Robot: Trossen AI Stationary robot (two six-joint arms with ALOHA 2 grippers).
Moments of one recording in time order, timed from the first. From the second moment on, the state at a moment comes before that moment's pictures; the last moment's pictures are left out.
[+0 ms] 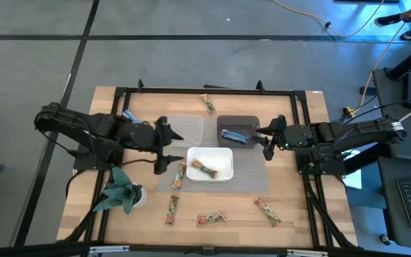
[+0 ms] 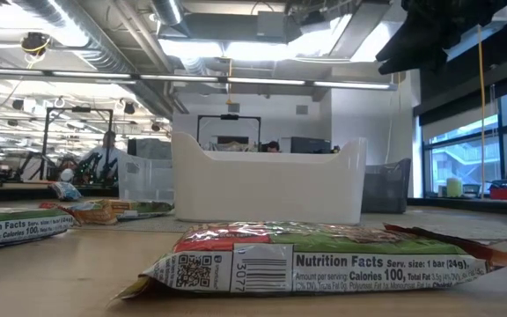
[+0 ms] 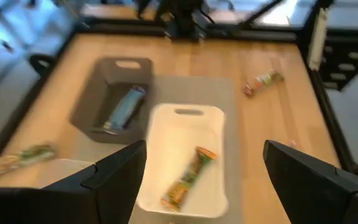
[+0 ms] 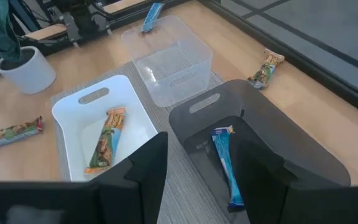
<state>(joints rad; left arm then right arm) -0.26 1.22 1.31 -0.71 -0.27 -0.23 0.14 0.82 0.71 -0.46 0.45 0.45</state>
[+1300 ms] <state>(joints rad) -0.54 1.87 1.51 -1.01 -0.13 -1.06 0.14 0.82 0.71 -0.51 0.39 0.44</state>
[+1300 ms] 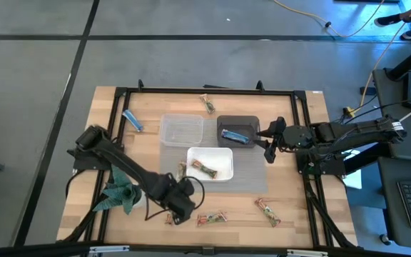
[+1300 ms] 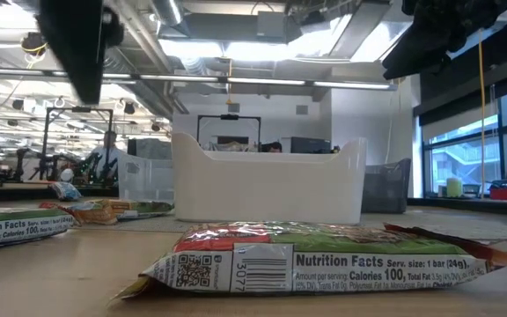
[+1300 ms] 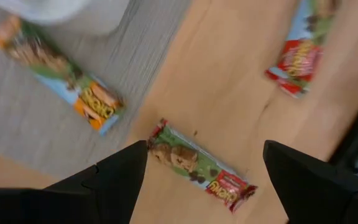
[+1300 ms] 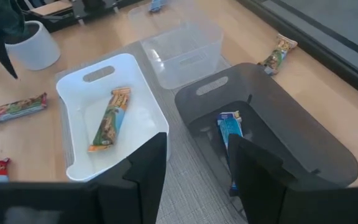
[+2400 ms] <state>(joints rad) -0.52 2.06 1.45 -0.95 0.09 -1.48 0.14 0.82 0.71 -0.53 0.34 0.44</state>
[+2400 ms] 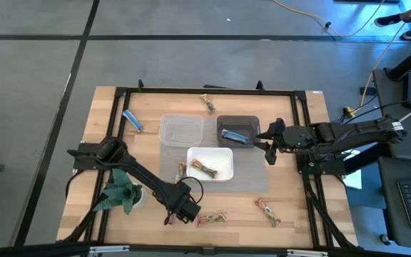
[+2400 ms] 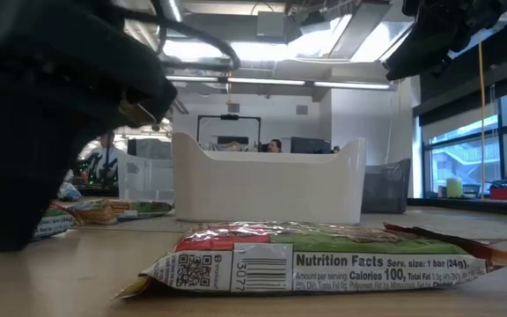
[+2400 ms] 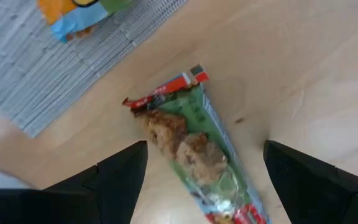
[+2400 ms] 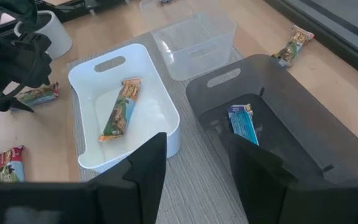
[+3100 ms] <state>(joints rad) -0.52 2.06 1.42 -0.89 0.09 -1.43 0.14 0.82 0.71 -0.57 0.34 0.46</state>
